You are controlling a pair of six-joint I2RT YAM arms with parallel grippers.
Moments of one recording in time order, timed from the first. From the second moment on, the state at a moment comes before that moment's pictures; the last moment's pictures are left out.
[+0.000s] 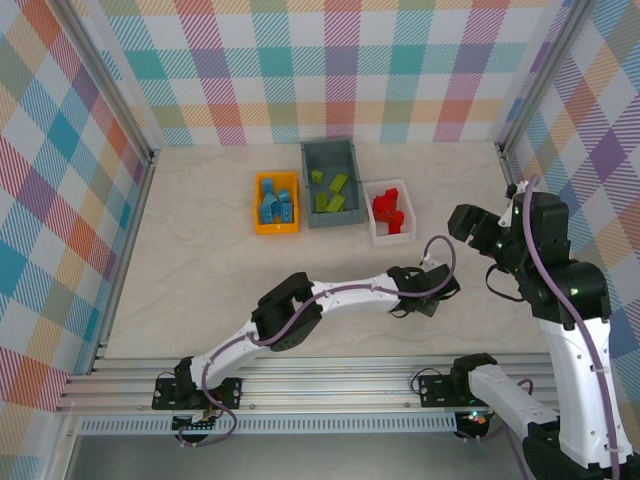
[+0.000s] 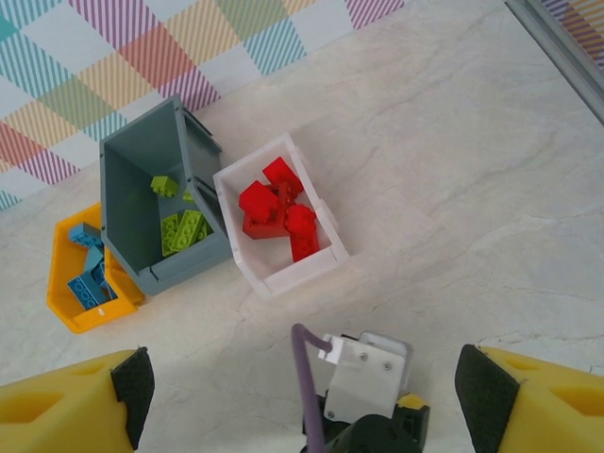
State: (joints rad) left arm -1.22 2.45 2.05 -0.64 -0.28 -0.61; right arm 0.20 0.88 1.42 -1.16 0.09 0.51
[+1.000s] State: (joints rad) left arm -0.62 2.51 2.42 -0.77 -0.33 -0.48; right arm 0.56 1.34 1.28 -0.77 -0.17 0.51
